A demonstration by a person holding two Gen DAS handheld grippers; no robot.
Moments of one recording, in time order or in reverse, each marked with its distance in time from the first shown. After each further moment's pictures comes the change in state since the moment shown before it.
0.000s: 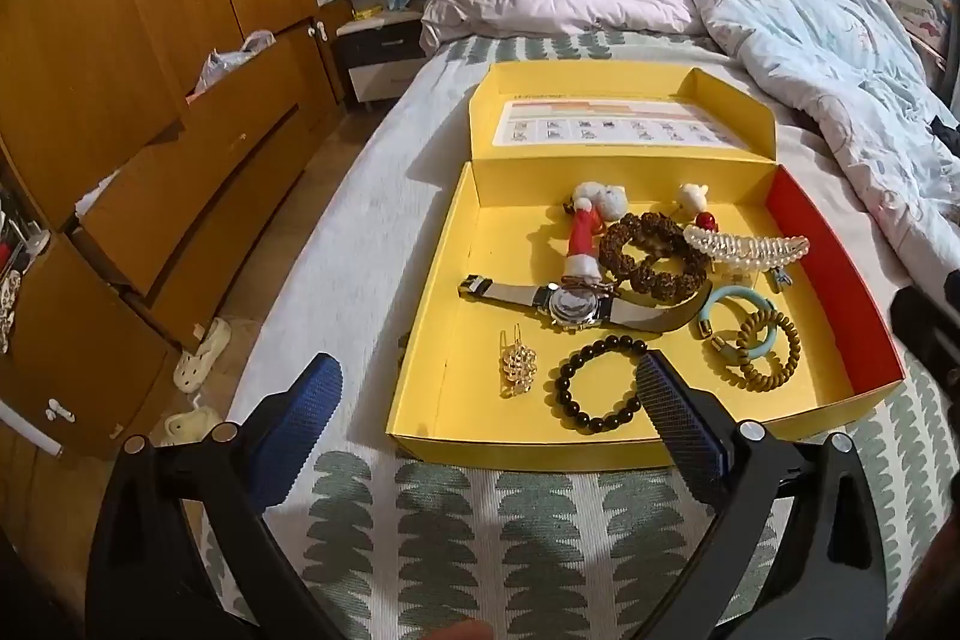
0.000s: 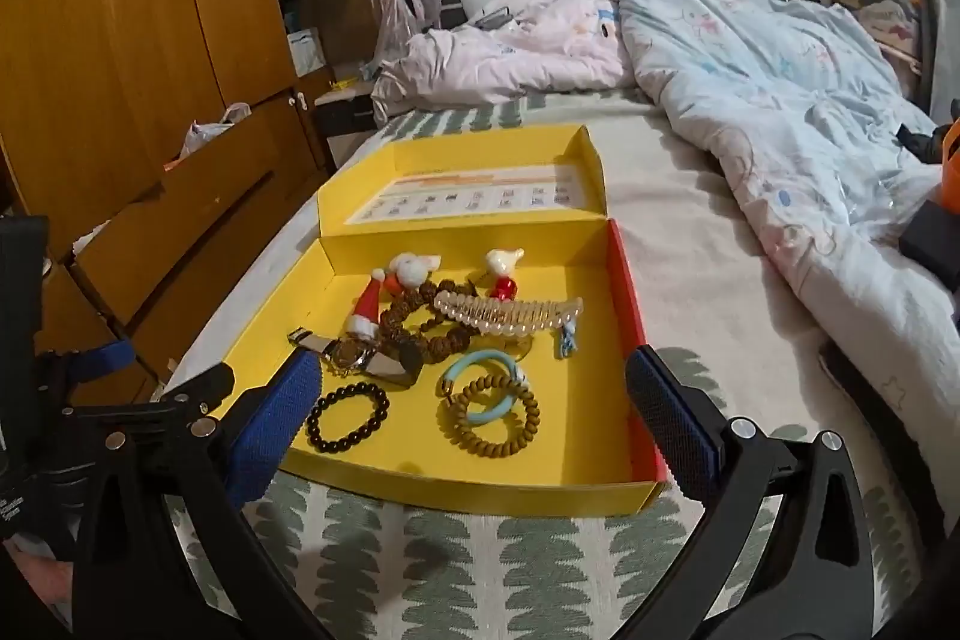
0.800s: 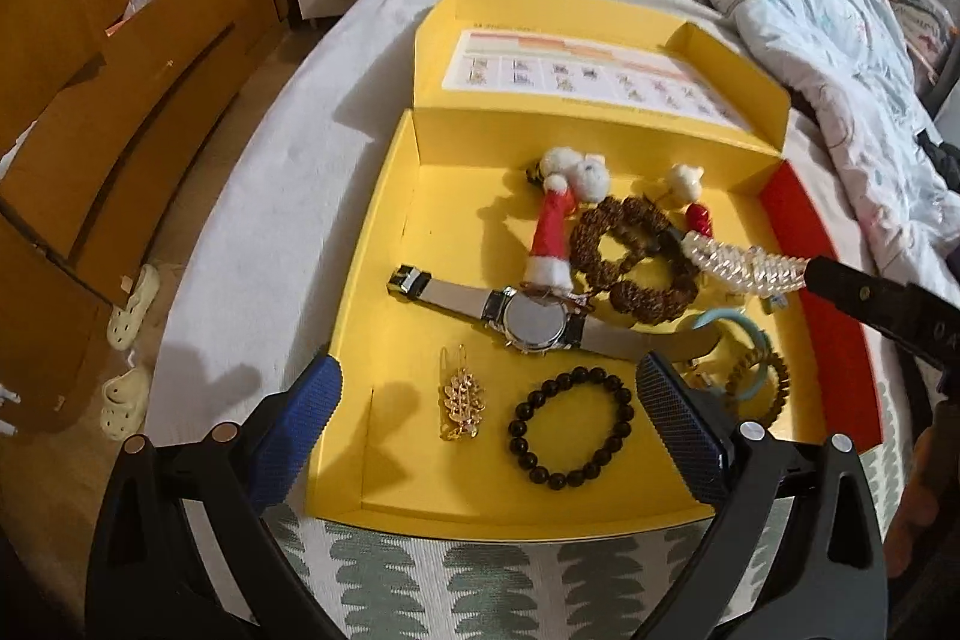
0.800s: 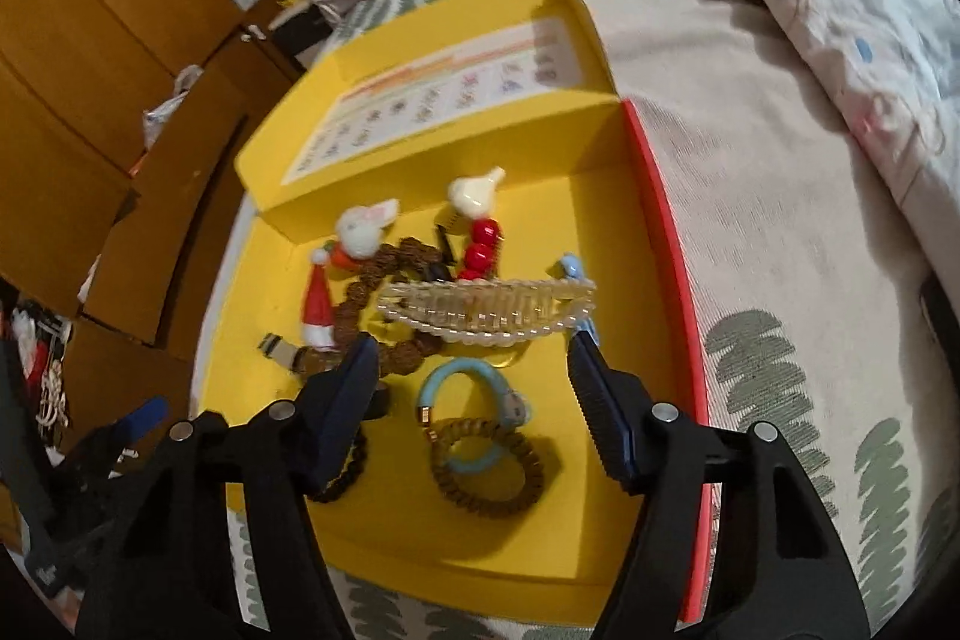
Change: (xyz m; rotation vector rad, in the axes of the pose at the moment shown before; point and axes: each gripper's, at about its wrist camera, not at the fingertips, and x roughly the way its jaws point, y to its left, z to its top) left arm 0.069 0.001 0.038 -0.039 0.211 -0.164; right arm 0.128 -0.052 0.038 0.238 0.374 0.096
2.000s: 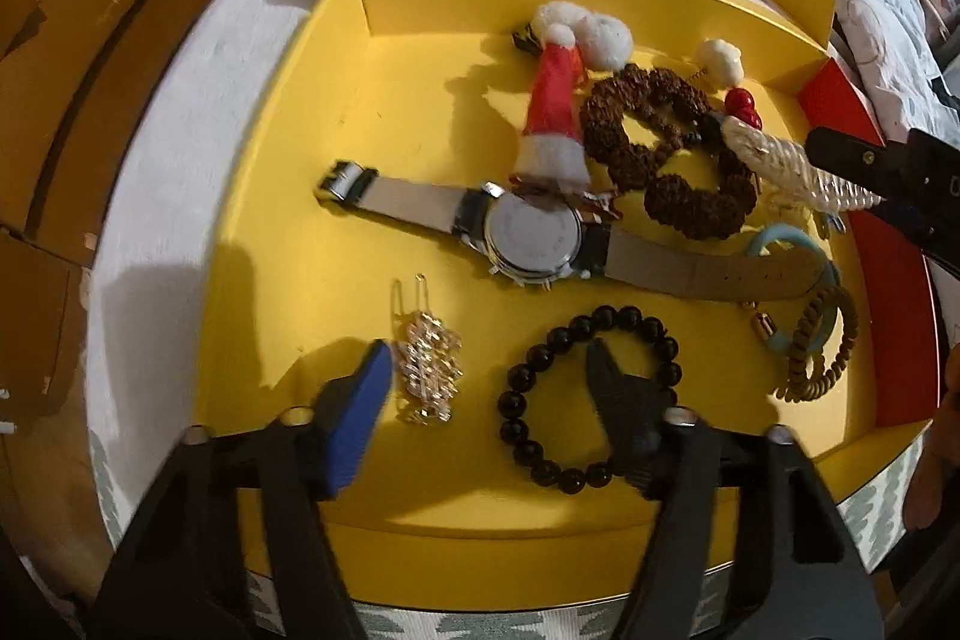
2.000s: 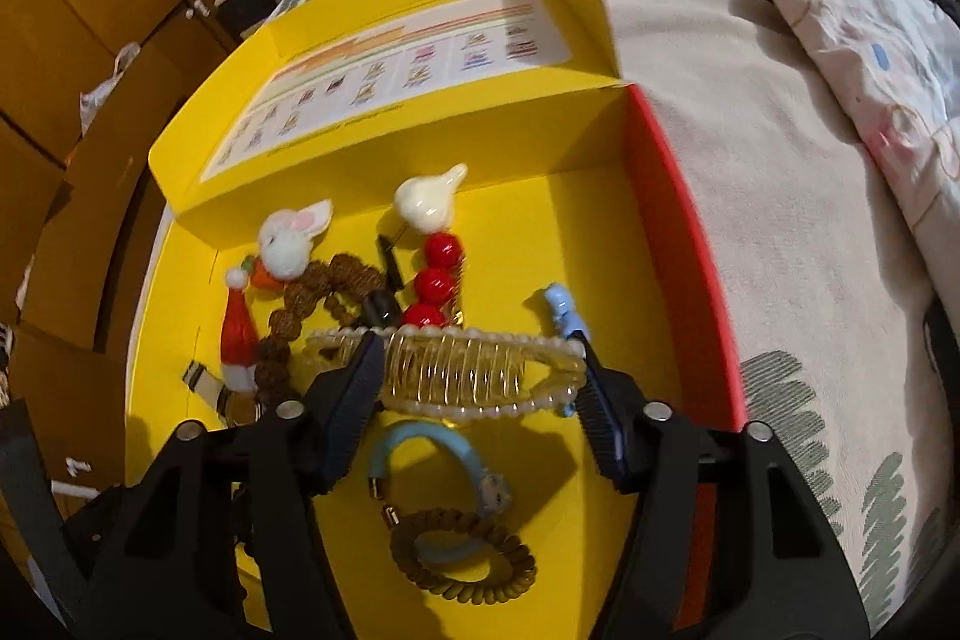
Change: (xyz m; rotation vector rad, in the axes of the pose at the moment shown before) left arm 0.061 0.000 -0.013 0.035 0.236 -0.048; right arm 0.053 0.013 0.019 -0.017 0.045 -0.151
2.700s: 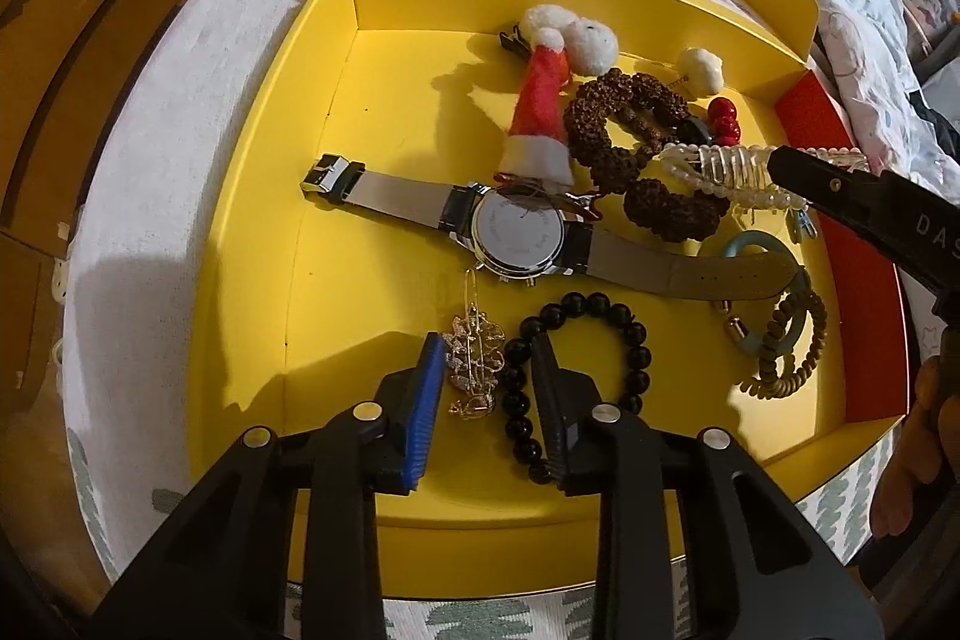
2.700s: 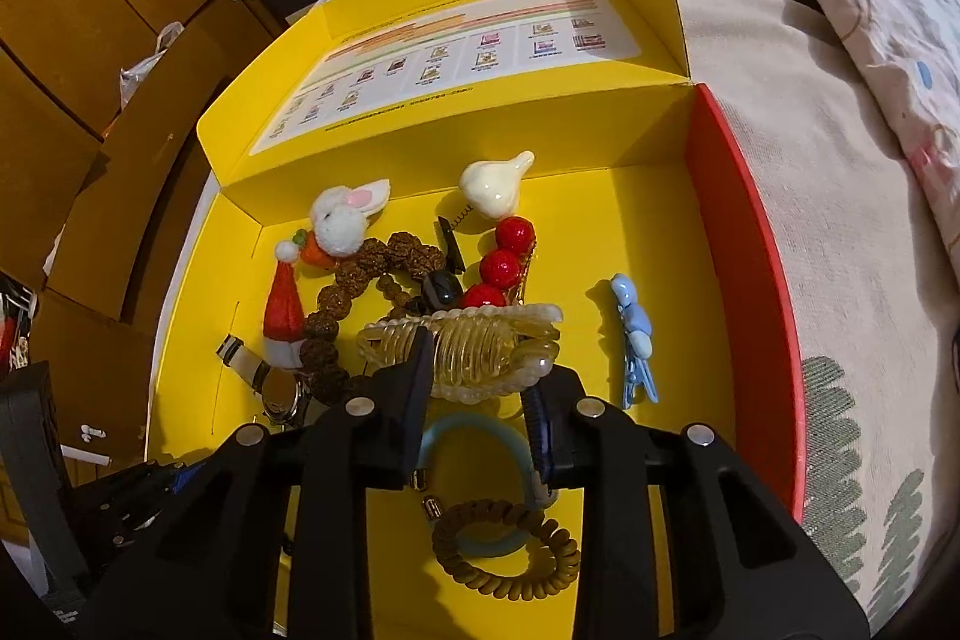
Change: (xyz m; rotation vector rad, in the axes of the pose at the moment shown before) left arm -0.008 0.012 -0.001 -0.013 0.002 -0.085; right arm 0.000 0.011 -0.006 -0.052 0.009 0.095
